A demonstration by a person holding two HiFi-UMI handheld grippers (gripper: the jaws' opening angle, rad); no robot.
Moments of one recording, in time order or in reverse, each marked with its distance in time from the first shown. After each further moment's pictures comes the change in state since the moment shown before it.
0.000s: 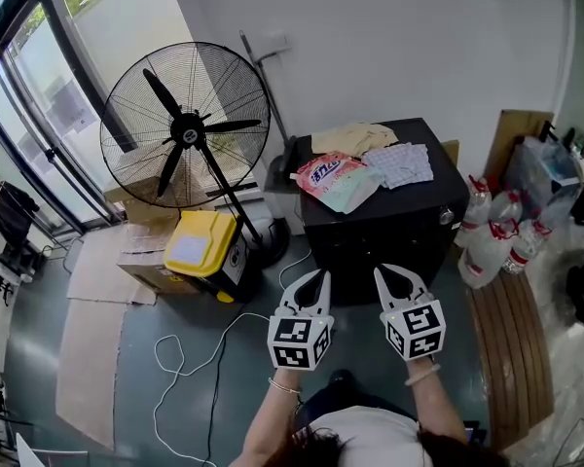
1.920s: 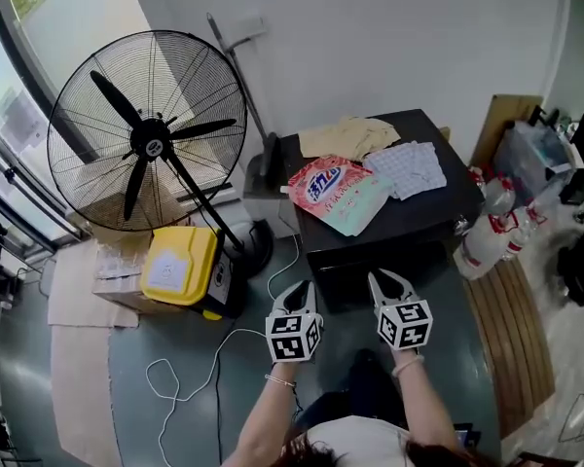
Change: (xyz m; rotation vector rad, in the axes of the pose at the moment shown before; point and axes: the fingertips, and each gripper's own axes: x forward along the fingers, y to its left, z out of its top) left arm 0.127 0.155 -0.117 -0.130 0.229 0.016; right arm 0.171 -0.047 -0.101 0.237 0.105 -0.151
